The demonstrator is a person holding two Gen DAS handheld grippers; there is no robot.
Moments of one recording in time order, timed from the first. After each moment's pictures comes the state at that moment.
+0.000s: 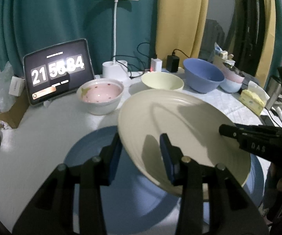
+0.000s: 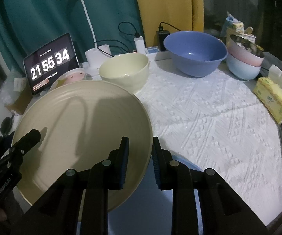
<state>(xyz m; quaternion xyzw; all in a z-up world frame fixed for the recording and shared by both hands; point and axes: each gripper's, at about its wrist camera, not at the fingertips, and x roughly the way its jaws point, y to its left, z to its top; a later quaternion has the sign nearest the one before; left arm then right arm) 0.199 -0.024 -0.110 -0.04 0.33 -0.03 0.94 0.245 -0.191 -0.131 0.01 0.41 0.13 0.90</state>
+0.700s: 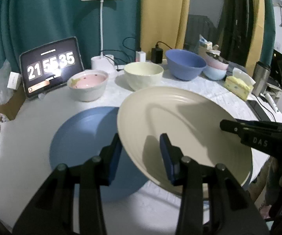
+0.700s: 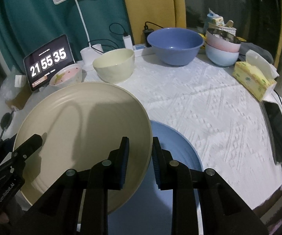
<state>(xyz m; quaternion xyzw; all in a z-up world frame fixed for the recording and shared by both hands) 0.152 -0.054 -0.120 -0.02 0.34 -0.06 0.94 0.189 -0.222 -0.138 0.02 0.41 0.10 0.91</state>
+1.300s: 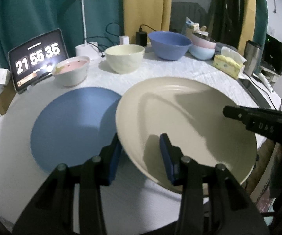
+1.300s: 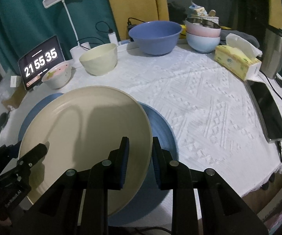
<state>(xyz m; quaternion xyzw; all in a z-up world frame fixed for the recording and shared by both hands) 0.138 -0.090 -0.146 0.01 0.37 -0.09 0.92 0.161 -0.258 -0.153 0.04 0.41 0.08 0.91</state>
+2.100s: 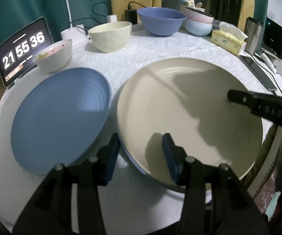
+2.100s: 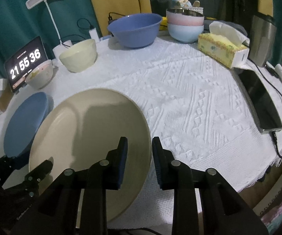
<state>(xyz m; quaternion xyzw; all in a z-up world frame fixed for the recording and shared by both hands) 0.155 -0.119 -0.180 0.04 0.43 -0.09 0.90 0.172 -0.279 -0.177 0.05 0.43 0.04 0.90</state>
